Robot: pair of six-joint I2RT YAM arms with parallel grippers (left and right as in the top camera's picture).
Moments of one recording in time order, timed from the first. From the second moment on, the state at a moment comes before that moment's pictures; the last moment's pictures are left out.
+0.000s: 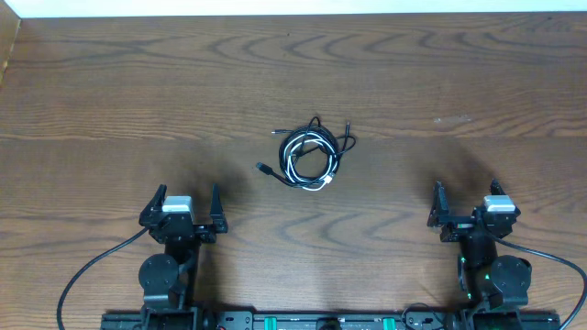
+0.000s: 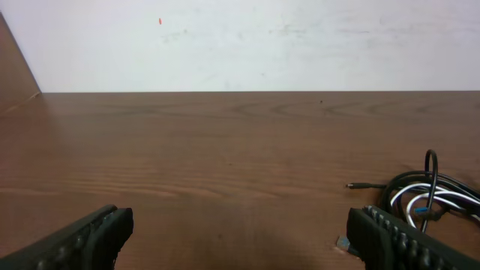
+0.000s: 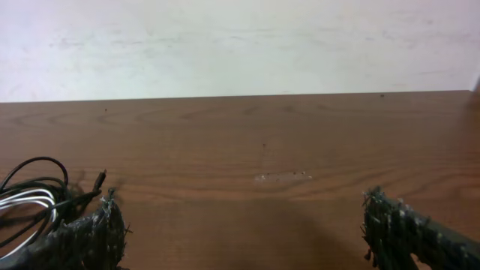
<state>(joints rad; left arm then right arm) 0.01 0.01 0.03 -0.13 0.02 0.01 0.05 0.01 0.01 -0.07 0.02 0.04</state>
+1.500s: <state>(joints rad) 0.01 0.02 0.05 0.00 -0.03 0.03 0.05 0.01 0.01 -0.07 0.02 0.04</state>
